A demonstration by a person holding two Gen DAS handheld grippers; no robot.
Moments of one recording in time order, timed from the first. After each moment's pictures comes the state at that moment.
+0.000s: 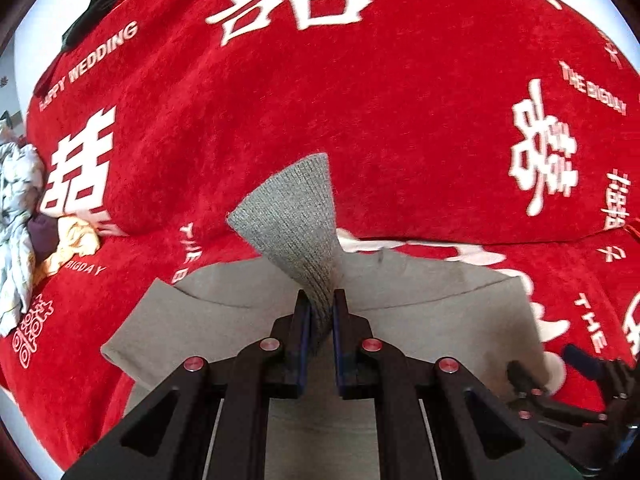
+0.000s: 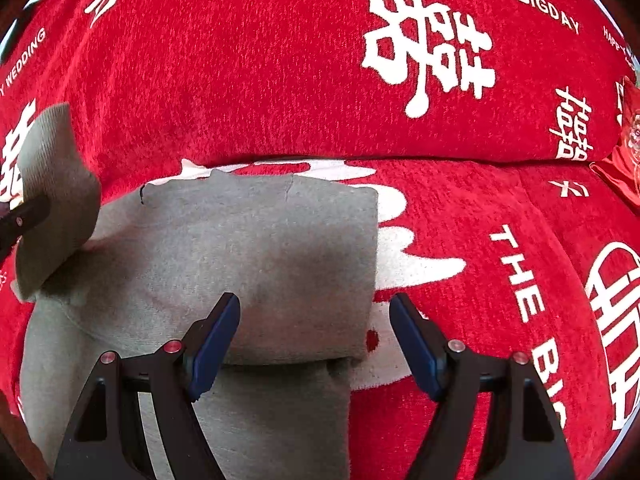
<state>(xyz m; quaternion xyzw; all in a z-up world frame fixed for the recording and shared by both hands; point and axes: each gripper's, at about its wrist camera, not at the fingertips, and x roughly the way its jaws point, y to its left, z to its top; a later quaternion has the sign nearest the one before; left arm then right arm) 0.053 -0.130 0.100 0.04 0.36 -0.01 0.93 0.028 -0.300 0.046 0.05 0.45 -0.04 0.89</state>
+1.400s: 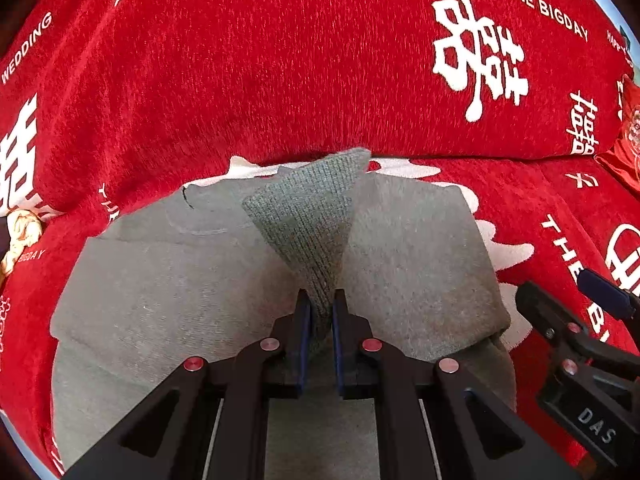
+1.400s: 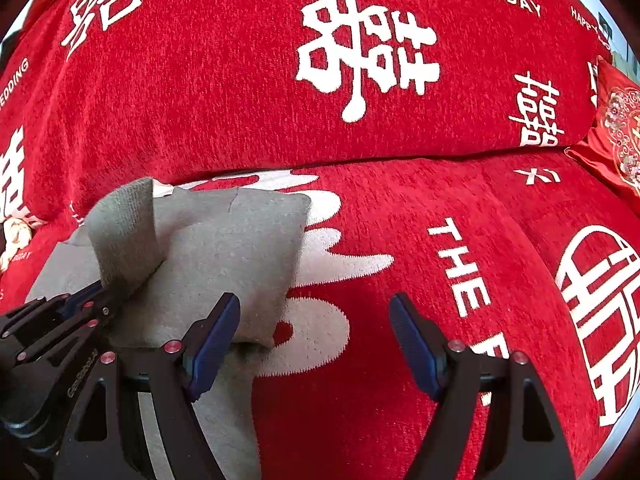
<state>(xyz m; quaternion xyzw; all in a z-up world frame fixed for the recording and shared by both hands) 0.045 -0.211 0.035 0.07 0.45 -0.08 0.89 0.001 -0.351 0.052 0.07 0.43 -0.07 0.90</state>
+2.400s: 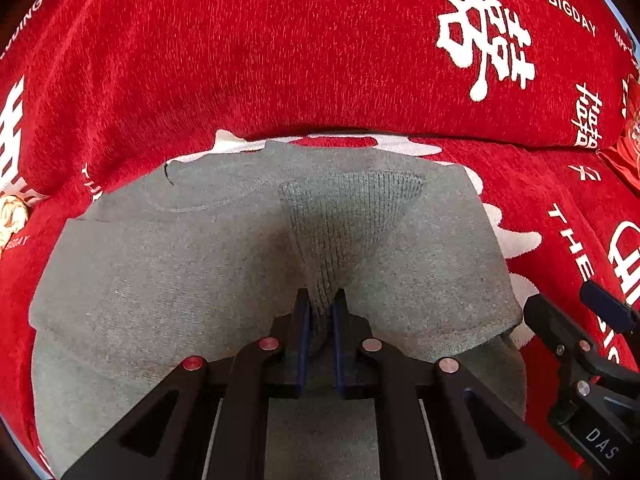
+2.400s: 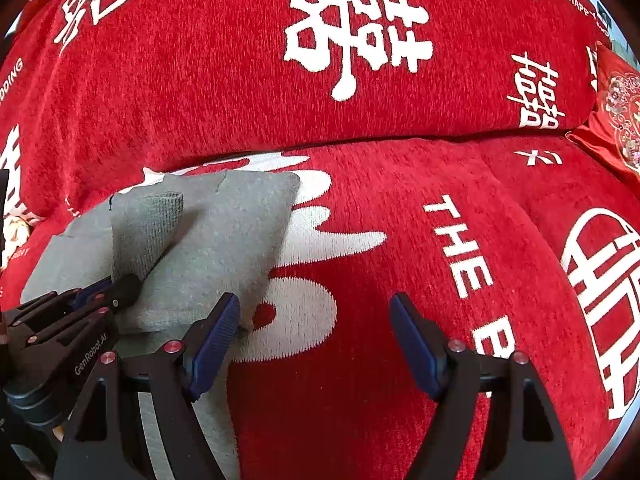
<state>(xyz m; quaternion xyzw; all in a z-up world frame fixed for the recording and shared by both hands) 0.054 -0.212 0.015 0.06 0.48 -0.09 0.87 -0.004 -0.359 0.033 0.08 0.44 -0.07 0.89</state>
